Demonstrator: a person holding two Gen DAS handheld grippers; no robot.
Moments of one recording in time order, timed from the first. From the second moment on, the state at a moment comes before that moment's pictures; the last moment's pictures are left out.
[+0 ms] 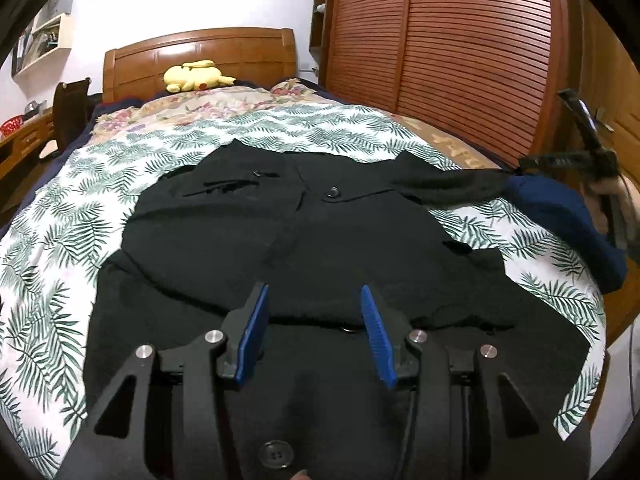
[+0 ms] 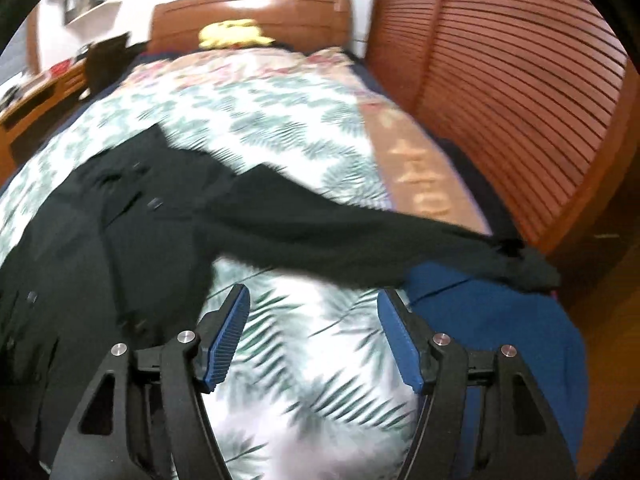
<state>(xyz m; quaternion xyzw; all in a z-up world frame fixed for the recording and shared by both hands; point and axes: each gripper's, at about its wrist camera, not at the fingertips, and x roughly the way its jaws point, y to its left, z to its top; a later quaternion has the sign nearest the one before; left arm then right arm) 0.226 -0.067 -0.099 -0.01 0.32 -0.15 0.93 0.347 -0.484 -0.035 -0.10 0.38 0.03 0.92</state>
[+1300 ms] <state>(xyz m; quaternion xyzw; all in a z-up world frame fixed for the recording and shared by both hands) 0.239 -0.092 -0.115 0.03 0.35 -0.18 0.92 0.473 -0.685 -0.080 -0.03 0.53 -0.20 0.82</state>
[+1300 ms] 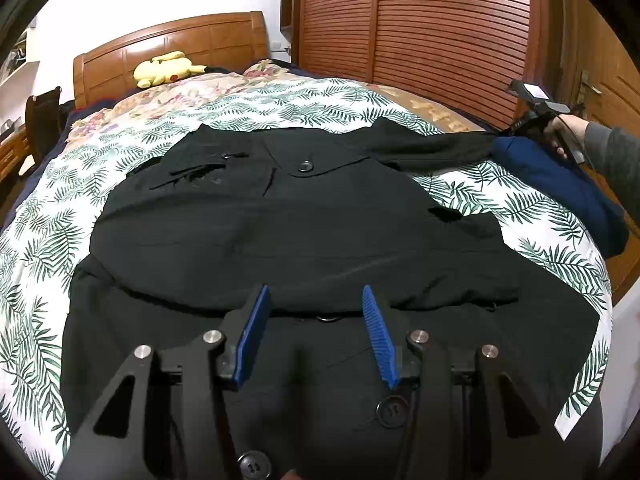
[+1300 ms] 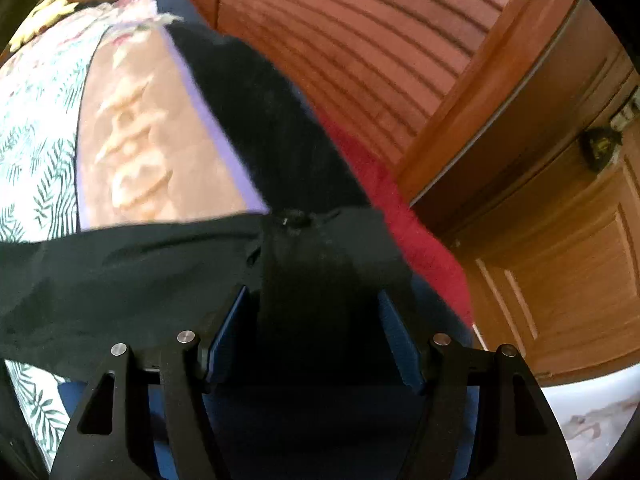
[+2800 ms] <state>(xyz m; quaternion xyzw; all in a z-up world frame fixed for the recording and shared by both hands) 0.173 0.031 -0.075 0.01 0.30 -0.09 0.95 0.349 -0.197 0.081 -0.28 0.26 0.17 0.91</state>
